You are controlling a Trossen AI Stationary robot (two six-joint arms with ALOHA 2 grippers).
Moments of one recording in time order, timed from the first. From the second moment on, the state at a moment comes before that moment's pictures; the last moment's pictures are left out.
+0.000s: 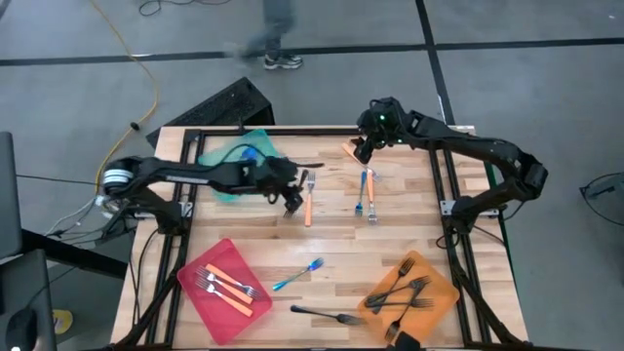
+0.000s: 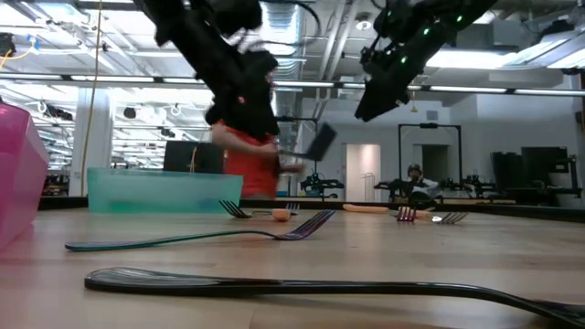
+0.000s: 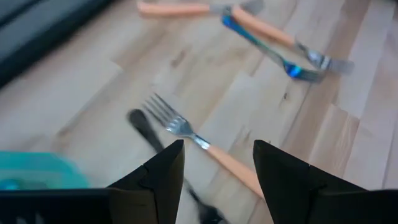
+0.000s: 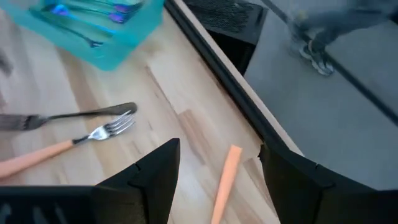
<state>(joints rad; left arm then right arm) 0.18 1.53 1.00 -0.28 -0.21 -0.36 -0.59 1.42 1.13 -0.41 0.03 -0.08</state>
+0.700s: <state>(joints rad) 0.18 1.57 1.05 -0.26 -0.14 -0.29 -0.59 1.71 1.12 -0.48 0.19 0.22</state>
